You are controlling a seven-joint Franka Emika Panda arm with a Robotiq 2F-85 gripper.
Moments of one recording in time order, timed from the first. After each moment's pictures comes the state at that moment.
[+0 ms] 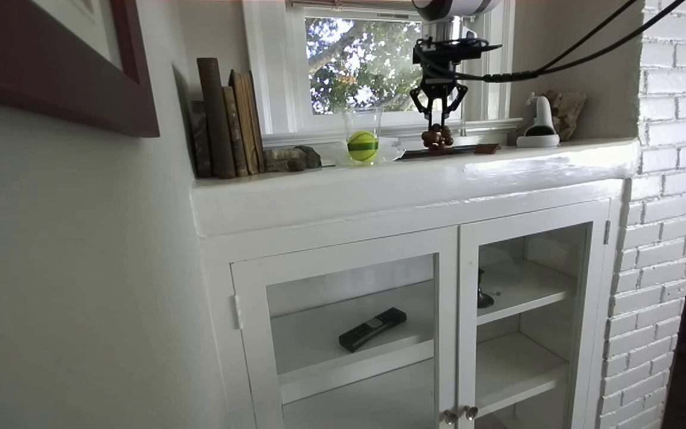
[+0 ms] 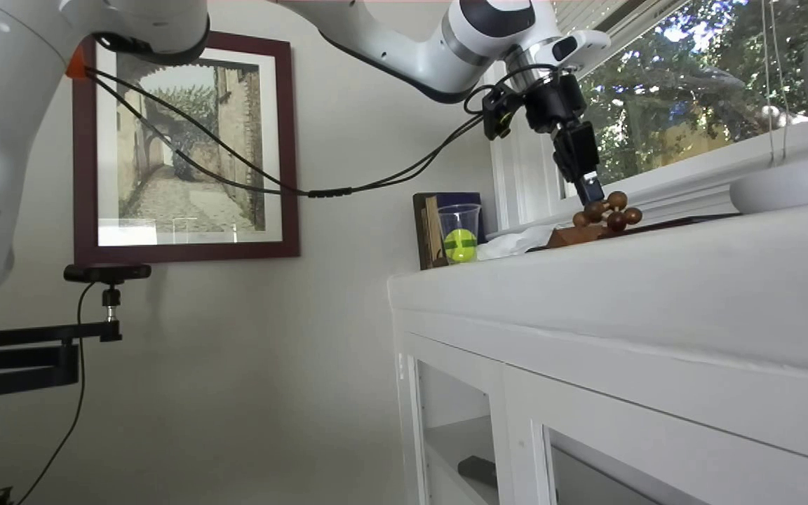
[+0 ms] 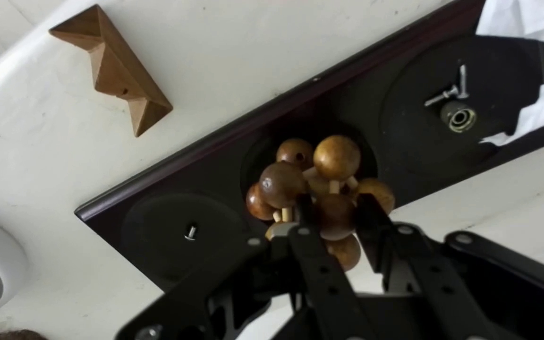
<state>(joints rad) -0.05 0.30 -0.14 -1.43 -0.10 1.99 0.67</state>
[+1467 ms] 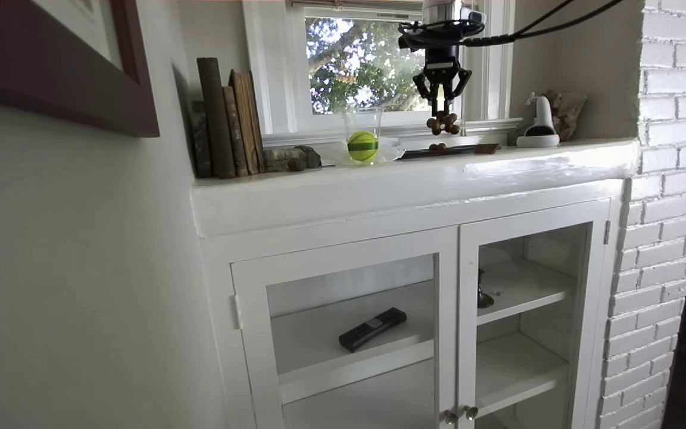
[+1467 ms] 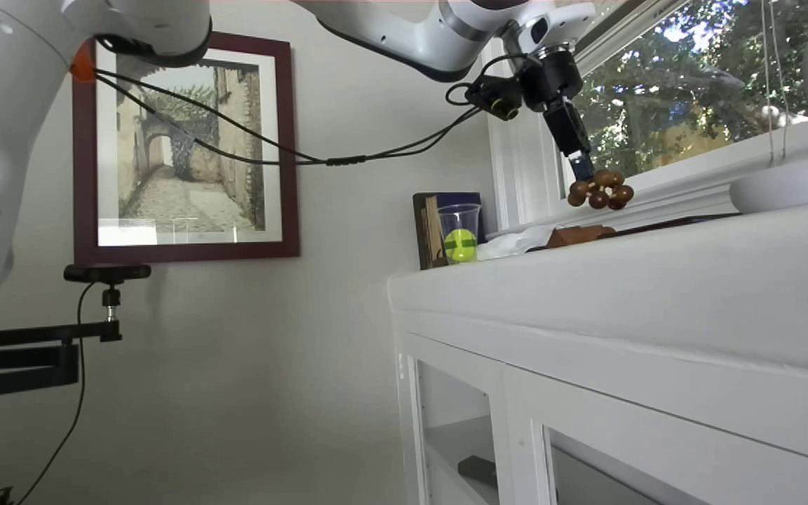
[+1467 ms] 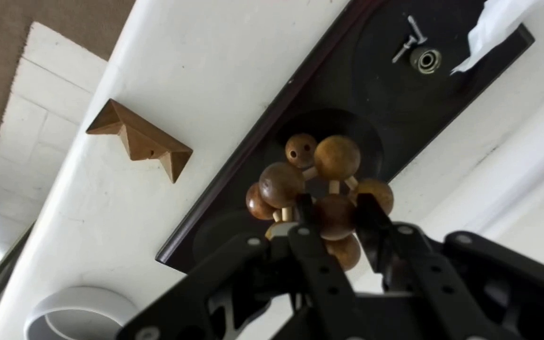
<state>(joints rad) -0.05 0.31 -0.15 -1.33 -0.10 1.84 1.08</state>
